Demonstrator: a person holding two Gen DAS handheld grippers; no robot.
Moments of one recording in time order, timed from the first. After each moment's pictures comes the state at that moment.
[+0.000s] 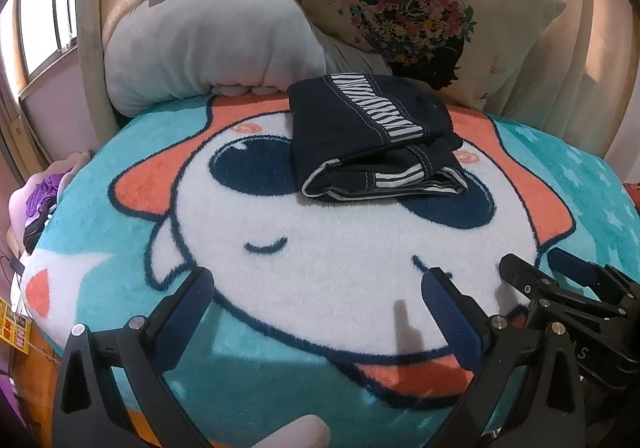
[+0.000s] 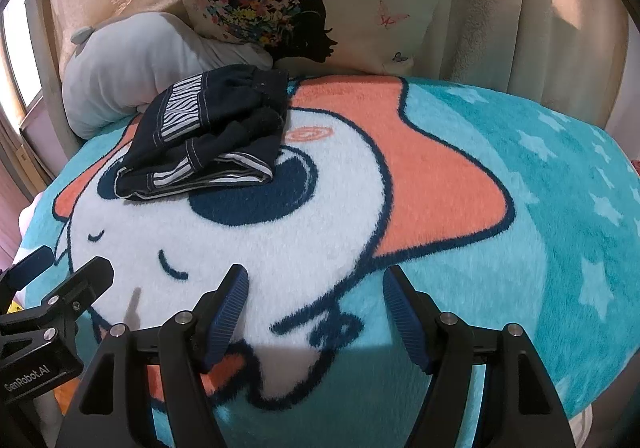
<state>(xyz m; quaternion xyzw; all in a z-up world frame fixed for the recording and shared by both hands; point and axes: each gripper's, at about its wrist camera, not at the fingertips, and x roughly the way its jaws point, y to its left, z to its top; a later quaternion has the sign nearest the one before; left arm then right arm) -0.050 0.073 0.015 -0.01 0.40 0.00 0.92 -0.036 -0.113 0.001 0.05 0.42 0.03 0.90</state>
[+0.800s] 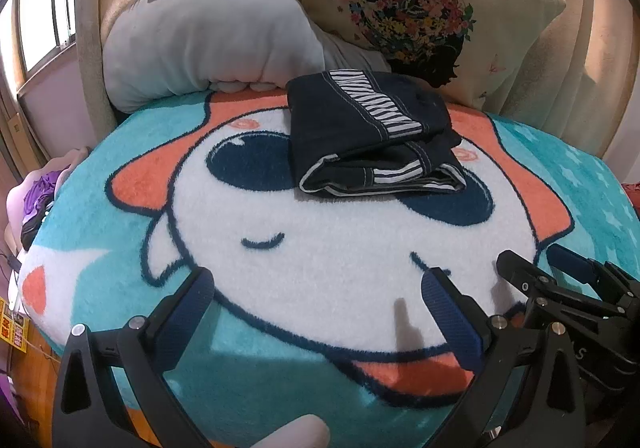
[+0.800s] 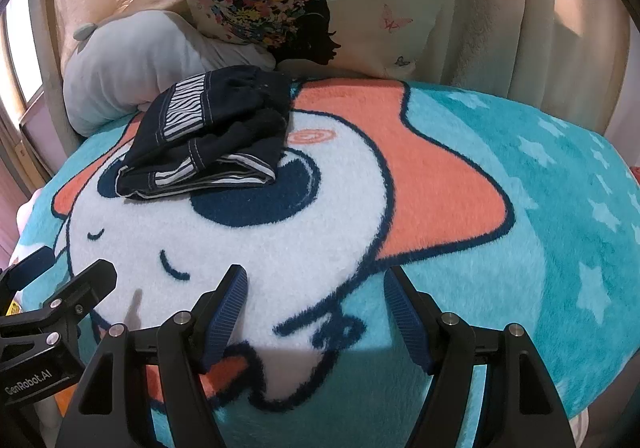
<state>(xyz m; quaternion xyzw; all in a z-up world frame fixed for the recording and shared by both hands) -0.050 0.073 0.013 -0.01 0.40 -0.01 0.92 -0.036 -0.110 0.003 0.04 0.42 0.03 0.91</state>
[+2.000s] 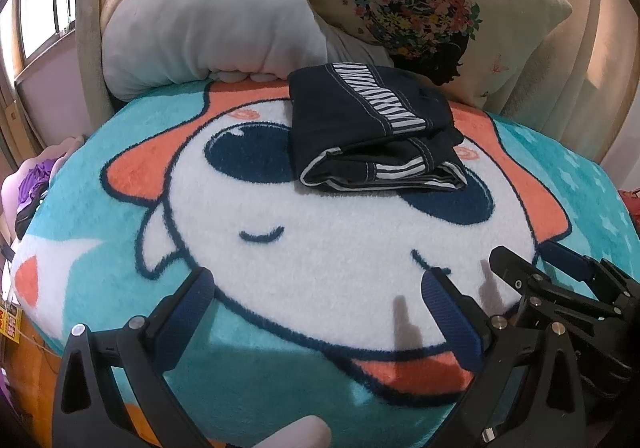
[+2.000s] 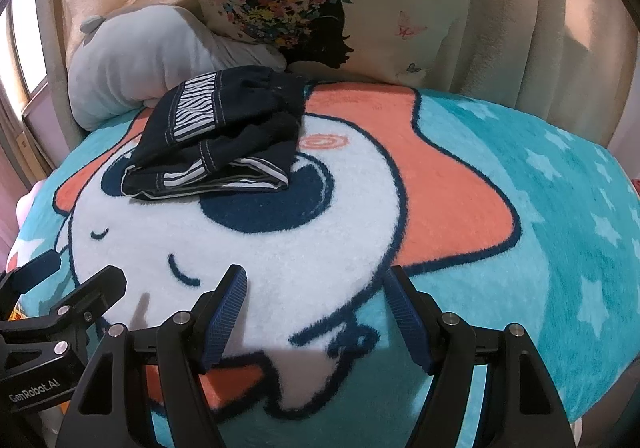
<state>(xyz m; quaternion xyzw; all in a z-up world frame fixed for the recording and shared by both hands) -0.048 0.076 0.011 -0.03 0.41 -0.01 0.91 -0.032 -0.101 0.007 0.02 0.42 0.04 0.91</state>
